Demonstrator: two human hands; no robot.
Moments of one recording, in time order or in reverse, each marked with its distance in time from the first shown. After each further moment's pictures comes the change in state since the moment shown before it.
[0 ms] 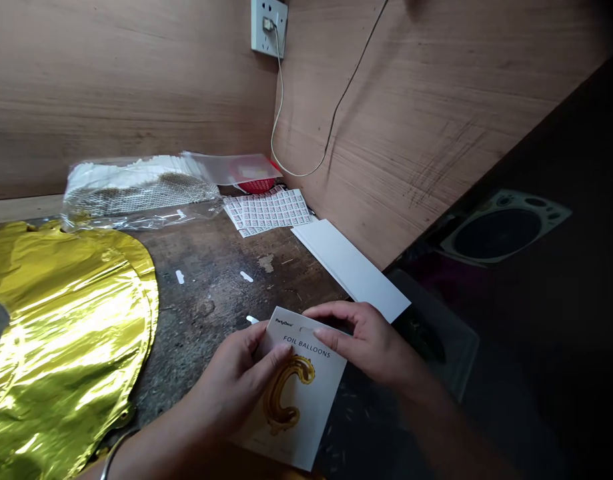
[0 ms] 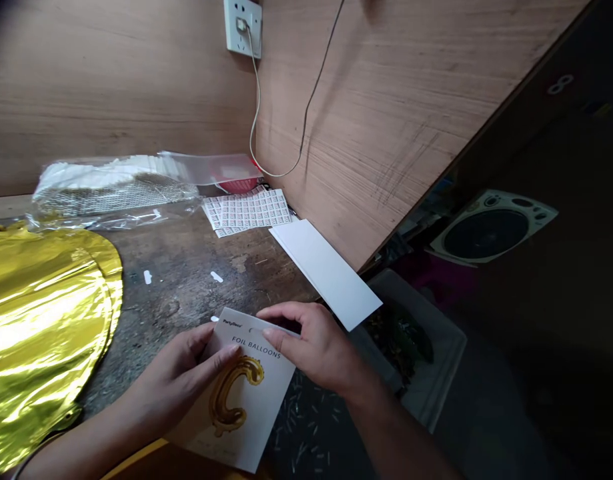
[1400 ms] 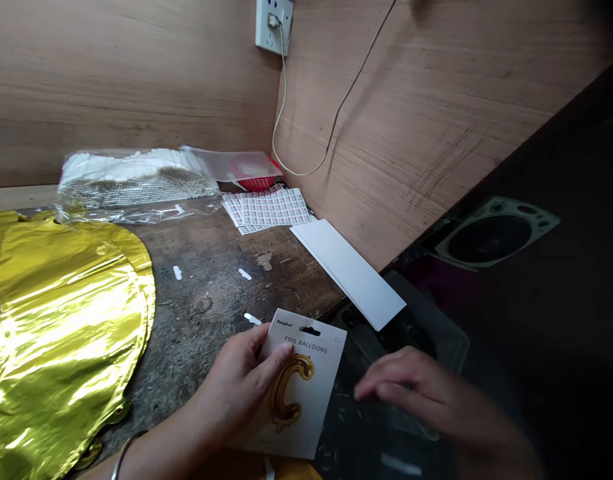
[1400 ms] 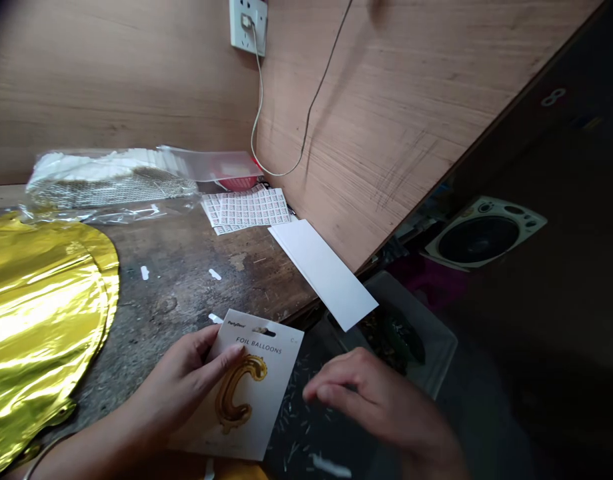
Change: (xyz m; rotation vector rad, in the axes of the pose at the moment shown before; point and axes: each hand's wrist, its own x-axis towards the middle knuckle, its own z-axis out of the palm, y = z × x) left_hand 0.003 -0.012 0.006 0.088 0.059 -0.016; right_hand -0.065 0.021 -0.037 -0.085 -0.064 -0.020
